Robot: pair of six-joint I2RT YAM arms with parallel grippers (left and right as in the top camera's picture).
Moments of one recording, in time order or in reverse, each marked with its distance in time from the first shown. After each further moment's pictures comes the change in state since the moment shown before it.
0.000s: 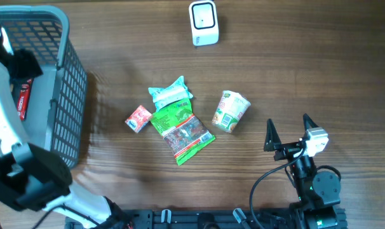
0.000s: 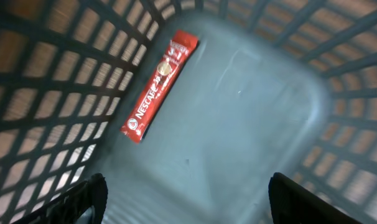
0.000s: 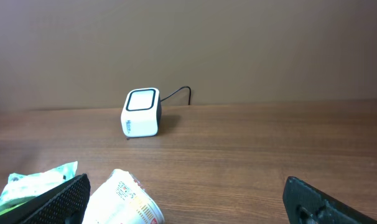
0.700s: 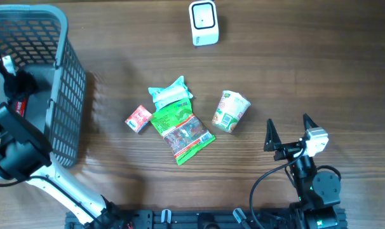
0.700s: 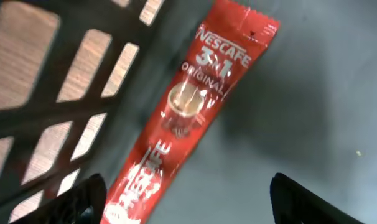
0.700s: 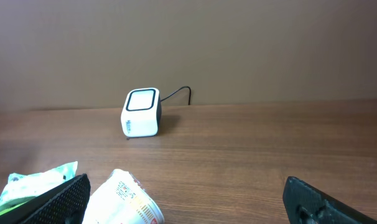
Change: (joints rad) left arm 0.134 0.341 -0.023 0.237 0.071 0.101; right arm 0.000 0.000 0.000 0.000 0.000 0.000
